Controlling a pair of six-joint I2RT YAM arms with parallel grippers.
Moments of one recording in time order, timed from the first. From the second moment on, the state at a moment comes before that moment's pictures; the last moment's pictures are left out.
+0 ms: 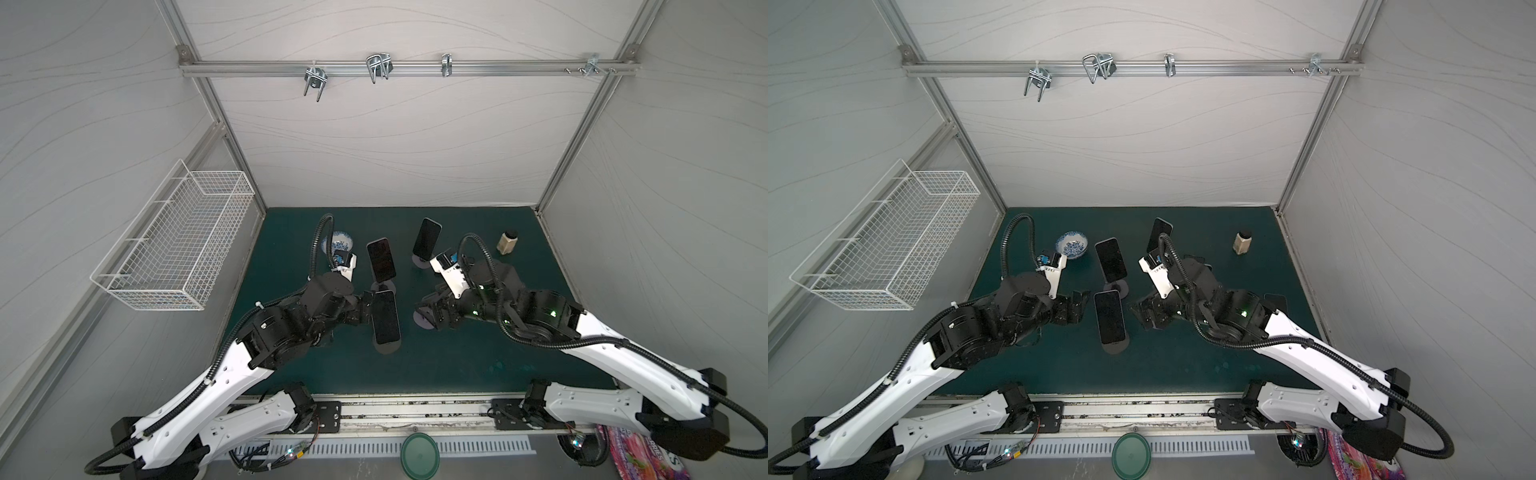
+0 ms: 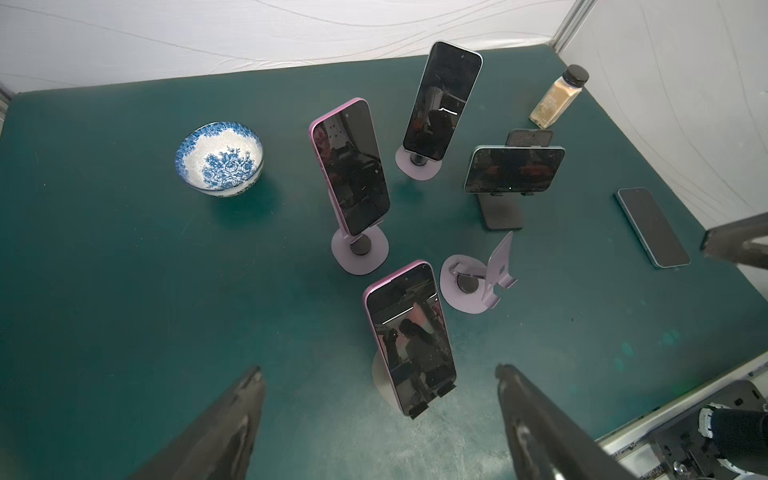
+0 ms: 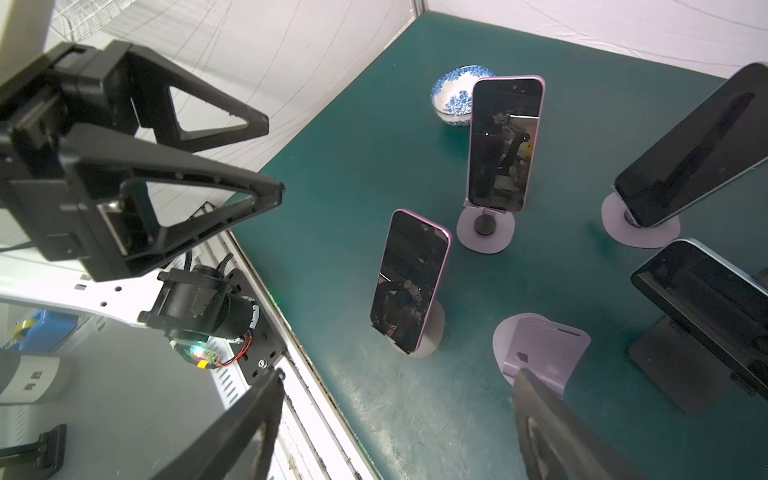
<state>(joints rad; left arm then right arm) -0.85 0.85 1.12 -0.95 -0.37 -0.46 1.05 1.07 1.19 -0.68 -0.03 0.31</state>
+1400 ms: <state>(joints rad) -0.85 0.88 0.97 -0.99 -0.42 -0.69 1.07 1.24 1.28 -0.77 0.07 0.24</state>
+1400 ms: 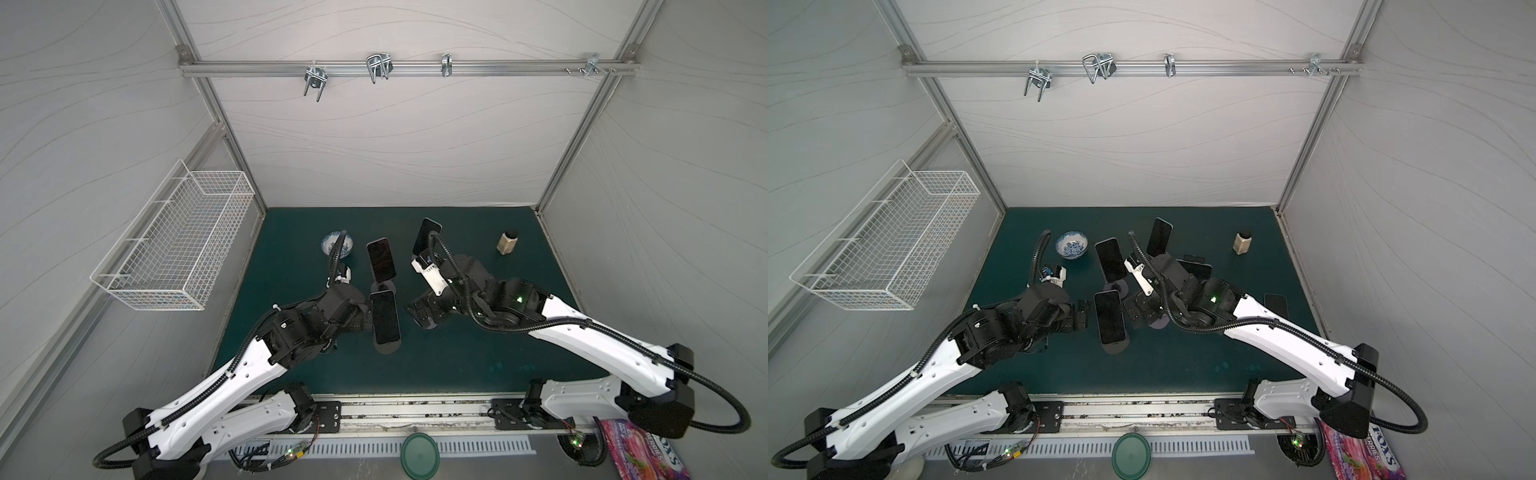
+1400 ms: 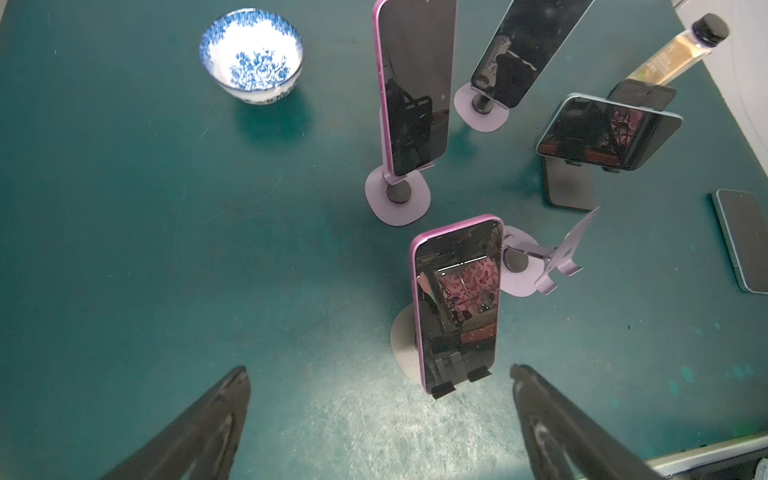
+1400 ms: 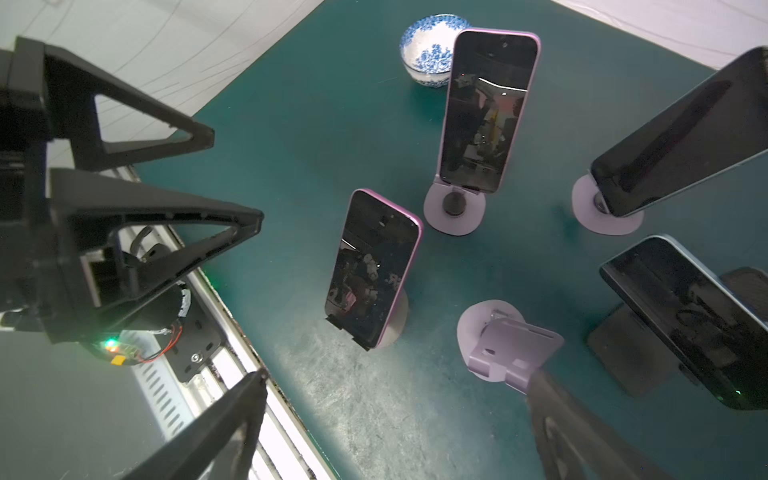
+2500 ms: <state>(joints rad) -0.85 0.92 0.96 -1.00 -0.37 -0.82 0.97 1.24 1.32 -0.90 -0.04 0.51</state>
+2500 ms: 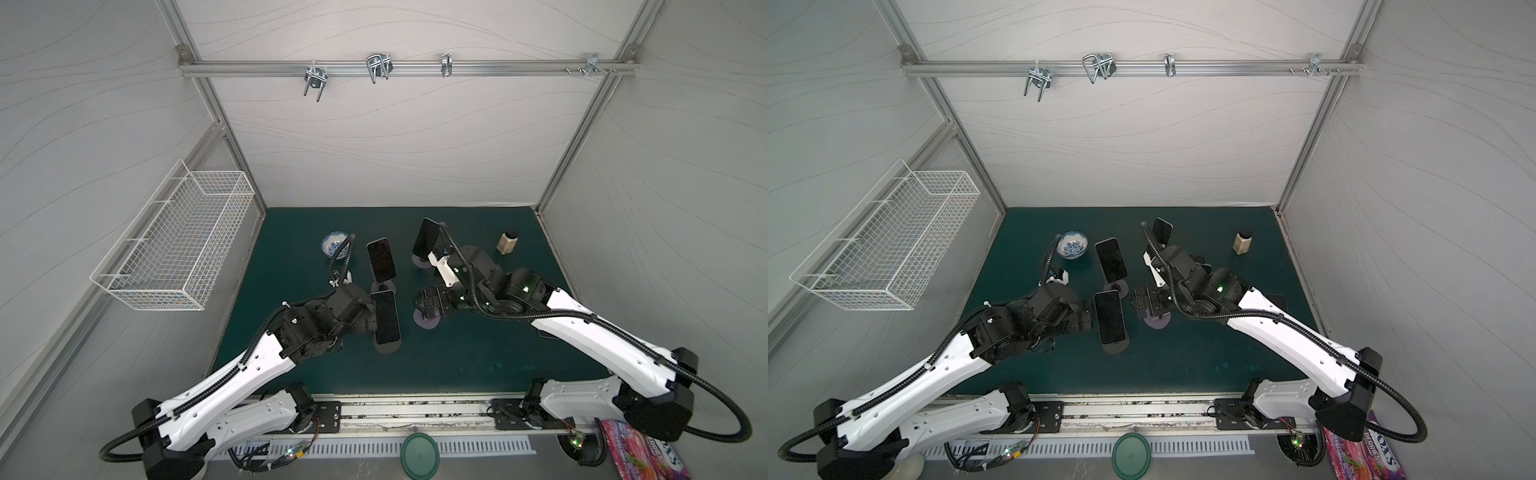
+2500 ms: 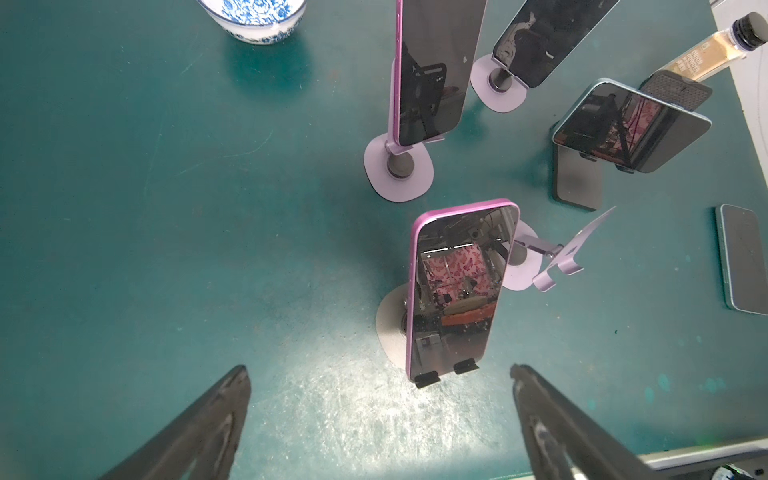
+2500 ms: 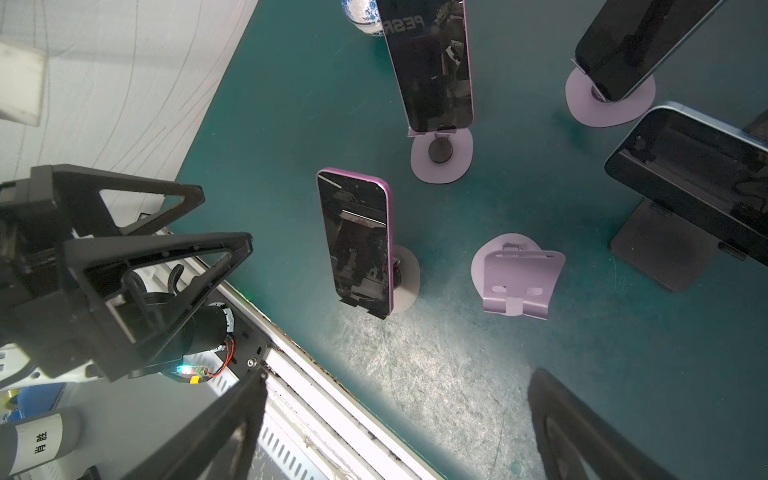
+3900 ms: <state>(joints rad) -0.95 1.17 0.98 -0.94 -0.40 -0.93 0.97 1.15 1.17 -0.91 -0.08 0.56</state>
